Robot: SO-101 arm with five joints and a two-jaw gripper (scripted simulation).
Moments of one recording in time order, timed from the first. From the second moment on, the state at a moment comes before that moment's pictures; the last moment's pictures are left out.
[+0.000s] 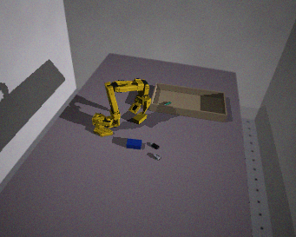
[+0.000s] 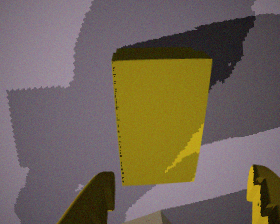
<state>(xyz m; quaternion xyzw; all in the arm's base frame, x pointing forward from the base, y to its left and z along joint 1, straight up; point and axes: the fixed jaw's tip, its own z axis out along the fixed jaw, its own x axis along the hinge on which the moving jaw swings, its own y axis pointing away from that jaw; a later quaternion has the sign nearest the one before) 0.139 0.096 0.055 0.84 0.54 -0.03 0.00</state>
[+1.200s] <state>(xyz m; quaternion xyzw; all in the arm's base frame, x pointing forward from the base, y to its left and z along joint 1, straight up) 0.142 0.099 0.067 0.84 0.54 -0.02 0.00</state>
